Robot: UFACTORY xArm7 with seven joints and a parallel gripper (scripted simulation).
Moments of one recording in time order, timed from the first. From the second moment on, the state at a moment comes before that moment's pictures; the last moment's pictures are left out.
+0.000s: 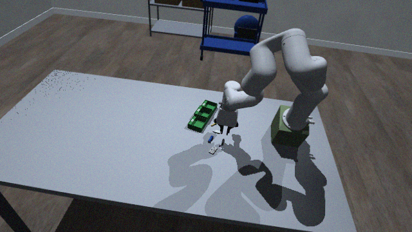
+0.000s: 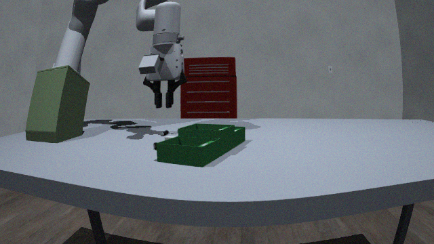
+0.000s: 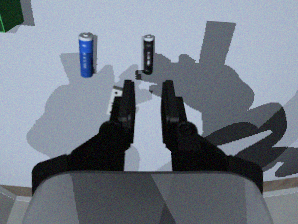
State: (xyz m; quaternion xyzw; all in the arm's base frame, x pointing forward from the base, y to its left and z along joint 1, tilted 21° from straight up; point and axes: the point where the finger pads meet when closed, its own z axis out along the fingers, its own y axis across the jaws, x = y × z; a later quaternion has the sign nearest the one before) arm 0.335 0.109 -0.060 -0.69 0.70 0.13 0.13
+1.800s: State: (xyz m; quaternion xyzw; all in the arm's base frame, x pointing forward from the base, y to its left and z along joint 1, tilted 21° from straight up) arm 0.335 0.134 -0.126 -0.69 0.70 0.13 0.13
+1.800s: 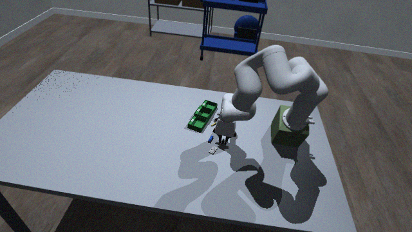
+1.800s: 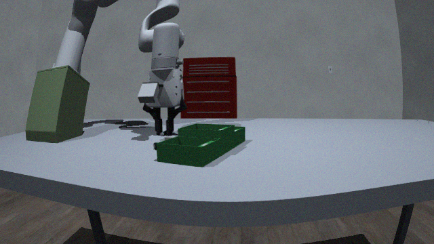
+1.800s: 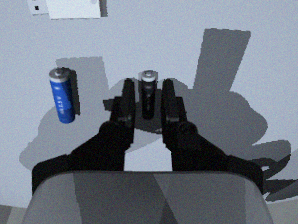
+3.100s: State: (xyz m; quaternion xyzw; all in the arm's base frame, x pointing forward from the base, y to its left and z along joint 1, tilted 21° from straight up) arm 0.334 0.130 -0.117 -0.69 0.70 0.13 0.13
